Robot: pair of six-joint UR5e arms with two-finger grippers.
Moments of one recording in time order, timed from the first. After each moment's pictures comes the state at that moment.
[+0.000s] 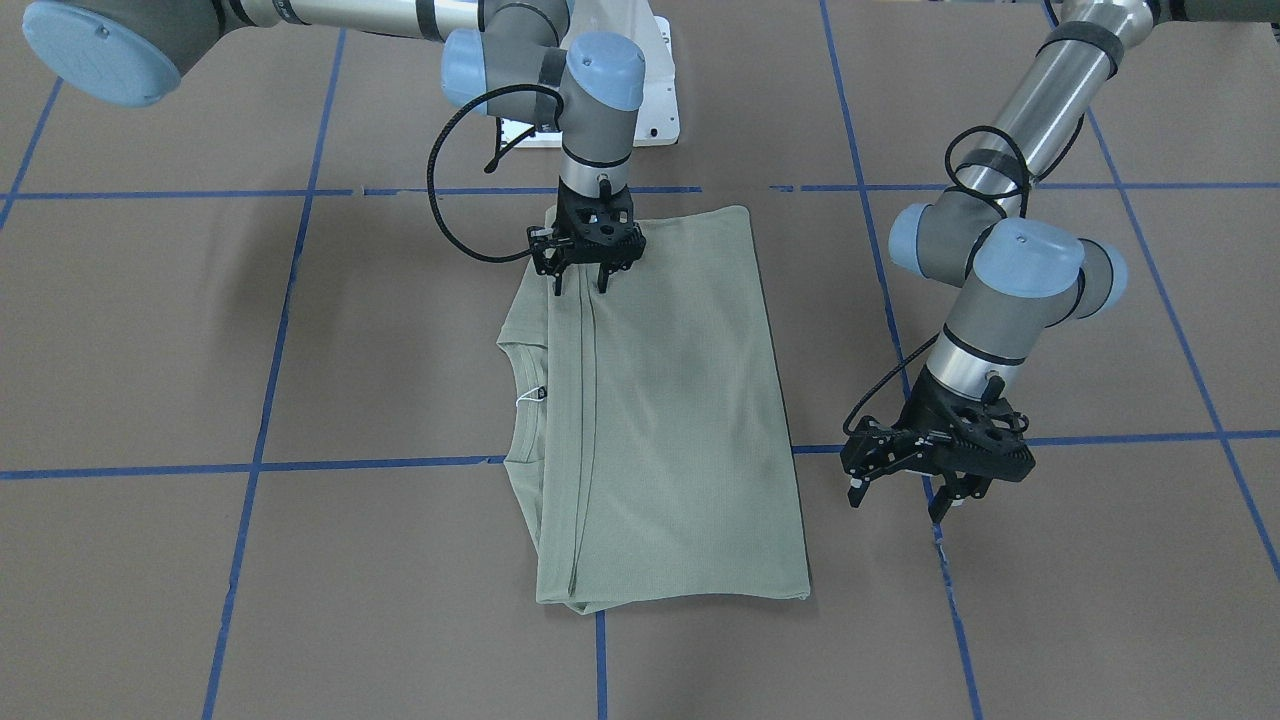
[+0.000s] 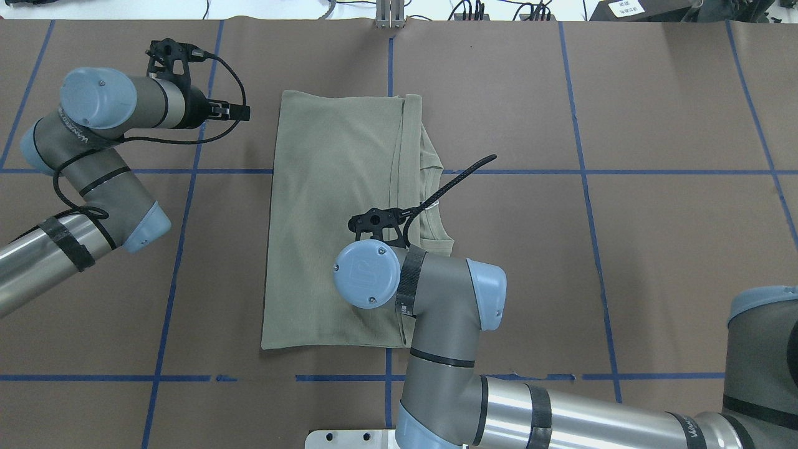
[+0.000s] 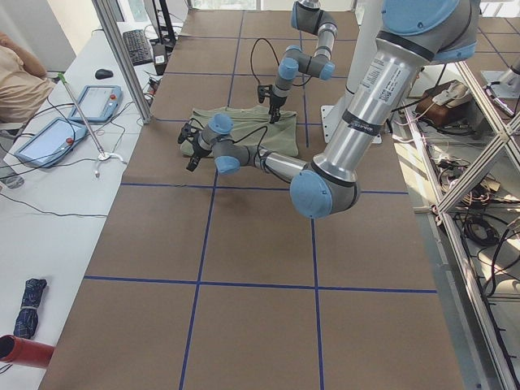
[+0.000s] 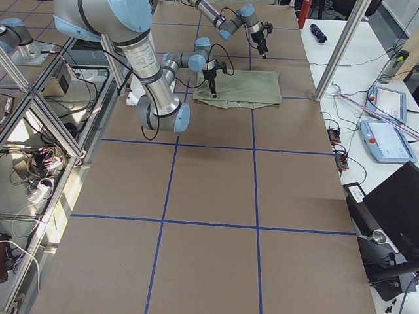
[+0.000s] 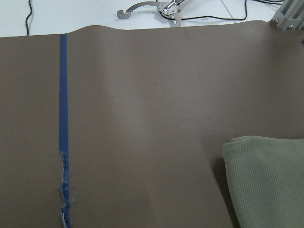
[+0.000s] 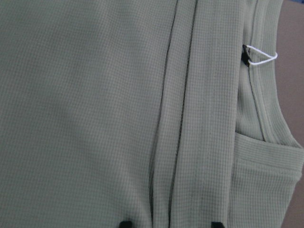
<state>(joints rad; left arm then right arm) -0.85 -2.08 -1.26 -2.48 -1.76 -0.91 0.30 -0.77 1.53 -1.67 1.53 1.19</state>
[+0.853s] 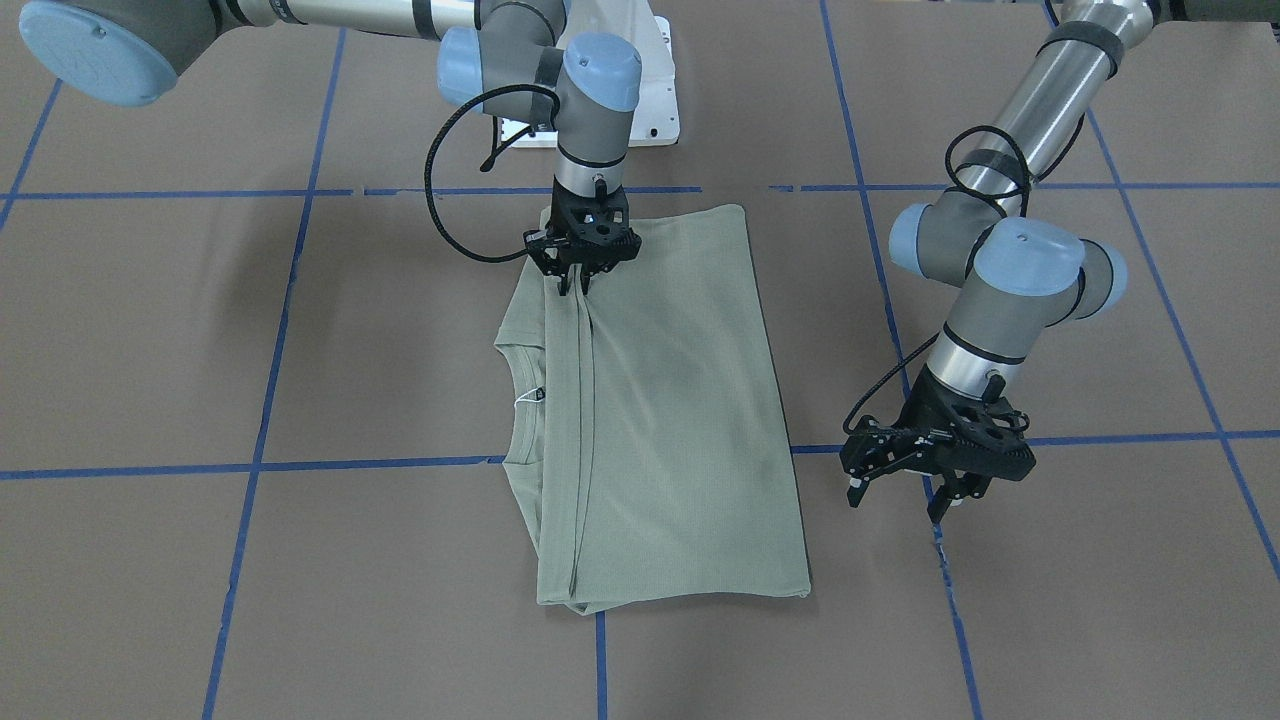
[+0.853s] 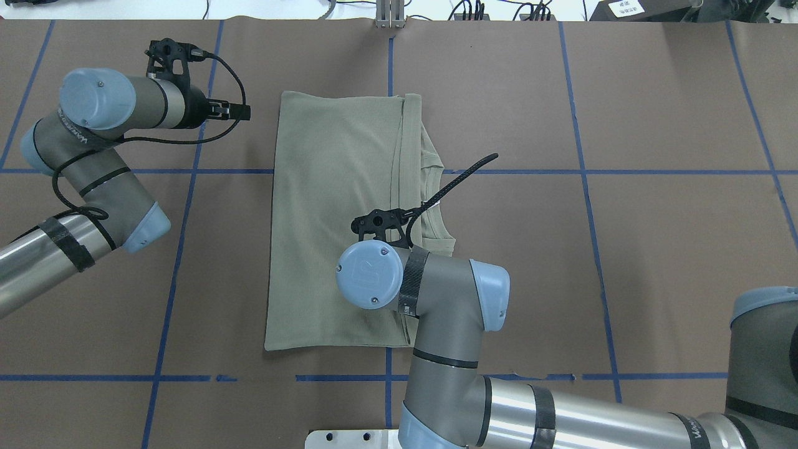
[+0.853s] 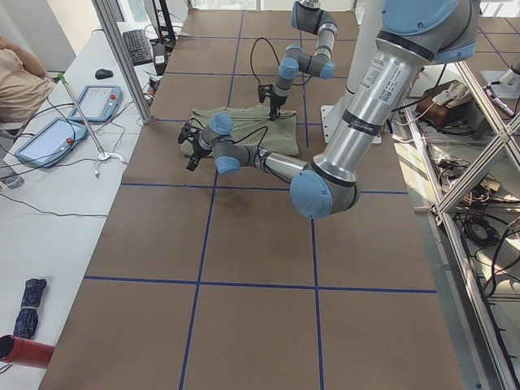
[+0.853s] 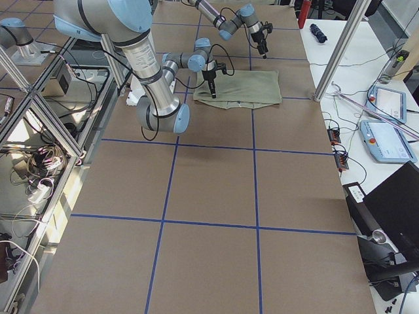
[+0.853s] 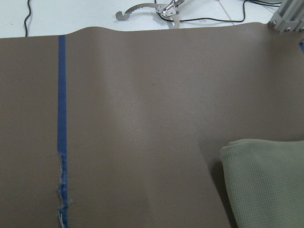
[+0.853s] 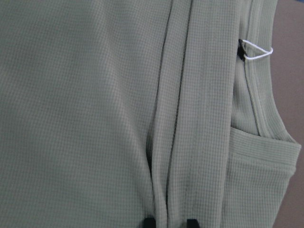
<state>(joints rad) -0.85 -2.08 -1.26 -2.49 -1.75 -0.93 0.30 -0.78 1.55 -1.69 1.53 1.17</state>
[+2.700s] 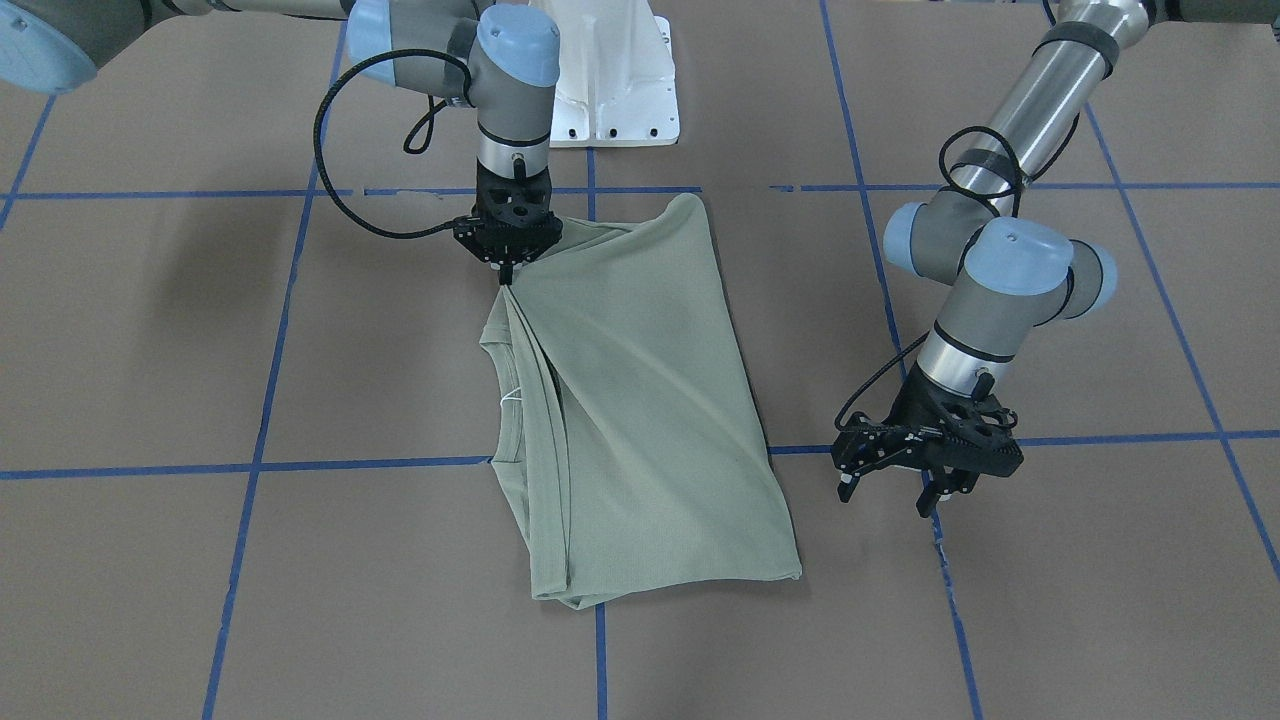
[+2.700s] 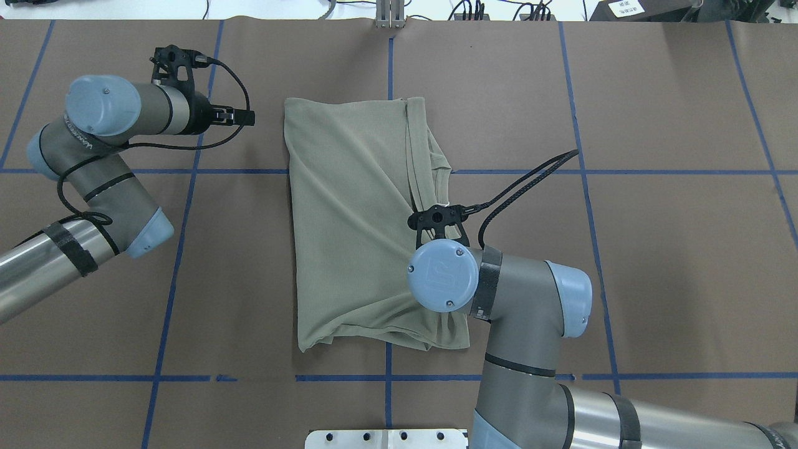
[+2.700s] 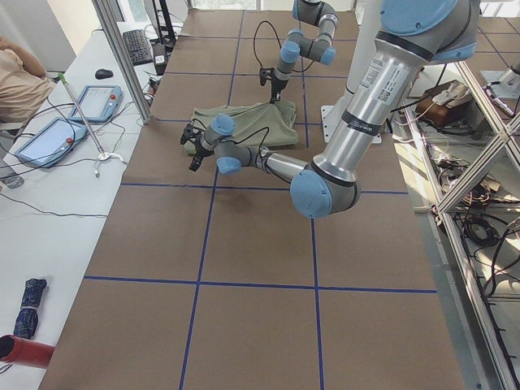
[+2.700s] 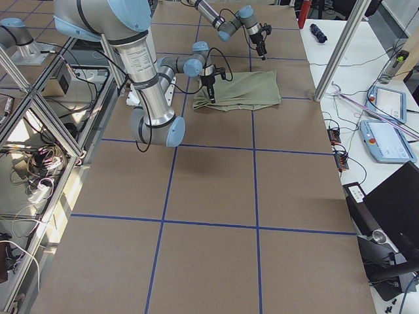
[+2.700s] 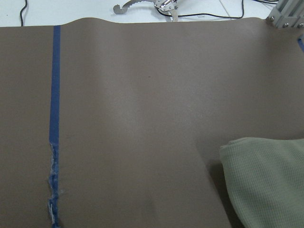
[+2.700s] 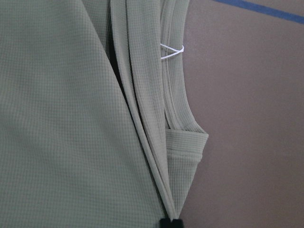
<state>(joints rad) -0.83 -2.08 -1.25 -2.50 -1.75 -0.95 0.32 -0.96 1.78 -1.75 1.53 1.19</state>
